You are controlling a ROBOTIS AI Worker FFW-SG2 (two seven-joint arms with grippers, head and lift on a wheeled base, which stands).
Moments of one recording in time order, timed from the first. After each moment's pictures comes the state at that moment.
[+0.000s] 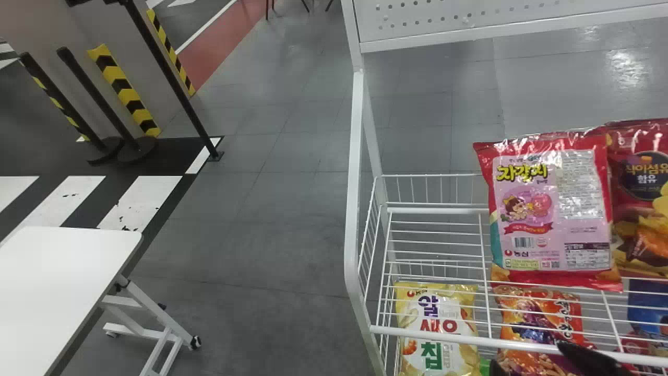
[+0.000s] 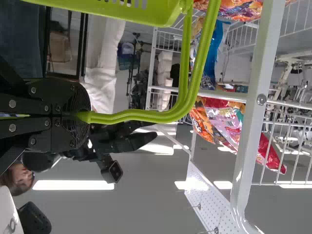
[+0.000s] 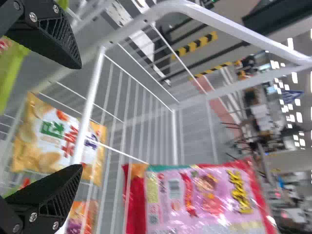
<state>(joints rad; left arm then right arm) 0.45 0.30 0.30 -1.54 0.55 1.34 -1.57 0.74 -0.08 0.21 -2.25 -0.04 0.28 0.31</state>
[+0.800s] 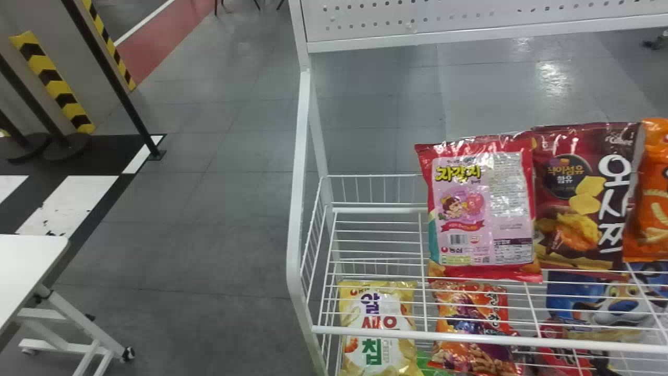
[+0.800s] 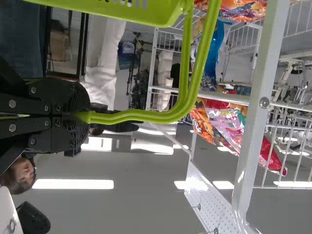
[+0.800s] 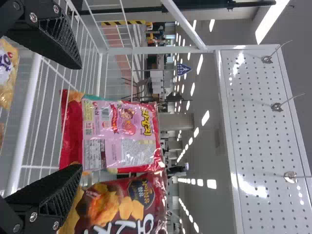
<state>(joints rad) 0.45 0.30 0.29 -1.54 0.55 1.34 -1.57 0.80 0.00 0.02 -1.72 -0.01 -0.70 0.30</state>
